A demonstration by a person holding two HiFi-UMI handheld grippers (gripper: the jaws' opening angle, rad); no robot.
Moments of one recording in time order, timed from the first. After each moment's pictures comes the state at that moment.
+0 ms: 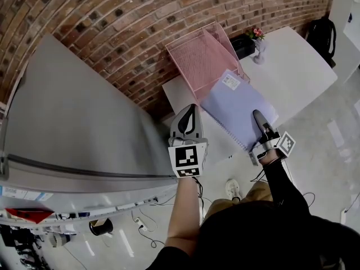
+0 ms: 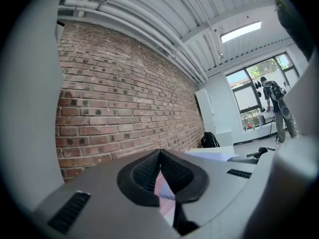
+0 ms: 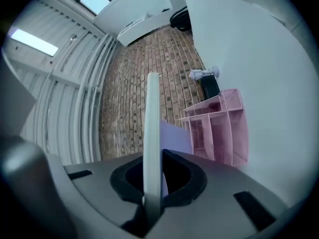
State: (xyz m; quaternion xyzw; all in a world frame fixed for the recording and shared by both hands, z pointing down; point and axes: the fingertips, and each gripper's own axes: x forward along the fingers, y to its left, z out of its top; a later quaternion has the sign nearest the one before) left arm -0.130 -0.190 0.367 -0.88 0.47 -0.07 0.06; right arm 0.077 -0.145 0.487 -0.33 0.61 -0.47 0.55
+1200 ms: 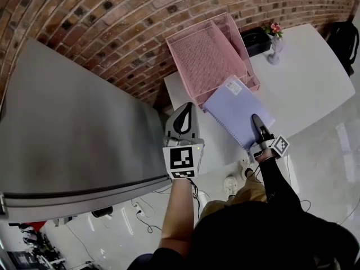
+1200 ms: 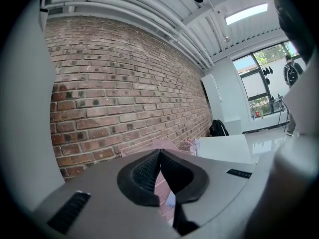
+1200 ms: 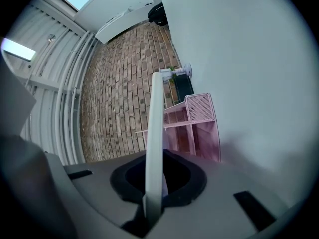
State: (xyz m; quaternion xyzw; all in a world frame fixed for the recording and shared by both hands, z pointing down) left arm -0.111 -0.262 0.399 -0.85 0.51 -0.14 0.05; right arm 0.104 -0.233 0.627 -0.33 0.58 -0.54 0.51
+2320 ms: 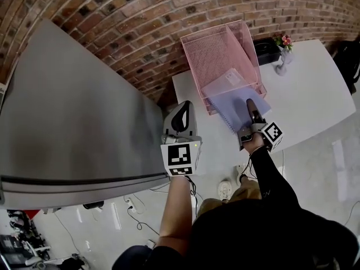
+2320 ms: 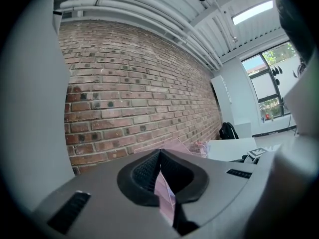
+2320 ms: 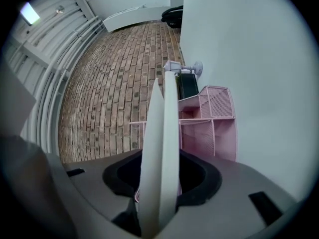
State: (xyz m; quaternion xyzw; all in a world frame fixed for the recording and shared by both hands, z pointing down) left arm -0.151 -0.268 0.388 -0.83 0.55 -0.12 0.04; right arm 0.069 -0.305 0.573 -0.44 0.55 -0.54 0.46
